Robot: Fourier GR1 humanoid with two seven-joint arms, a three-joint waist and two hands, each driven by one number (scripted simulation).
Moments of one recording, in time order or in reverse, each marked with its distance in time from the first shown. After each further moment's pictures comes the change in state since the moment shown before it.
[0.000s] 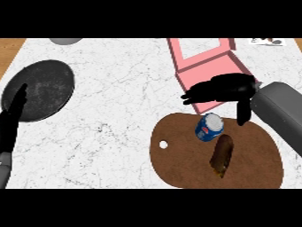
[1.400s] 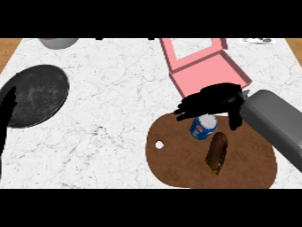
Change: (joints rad) left arm 0.017 0.000 0.084 0.020 -0.010 -0.053 -0.015; right arm 0.034 0.047 0.031 -0.041 0.102 -0.033 -0.066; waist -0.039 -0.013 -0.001
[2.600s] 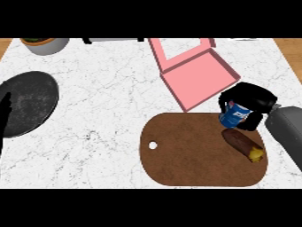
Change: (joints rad) left arm 0.033 -0.029 0.050 0.004 -0.029 0.003 -0.015; right arm 0.213 -0.011 -0.358 0.110 0.050 -0.187 0.336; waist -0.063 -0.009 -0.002
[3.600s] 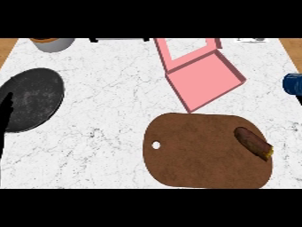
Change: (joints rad) left arm 0.013 -0.012 -0.003 -0.035 -0.014 -0.009 0.004; right arm 0.271 -0.259 -0.409 -0.364 -0.178 -0.379 0.497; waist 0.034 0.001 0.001
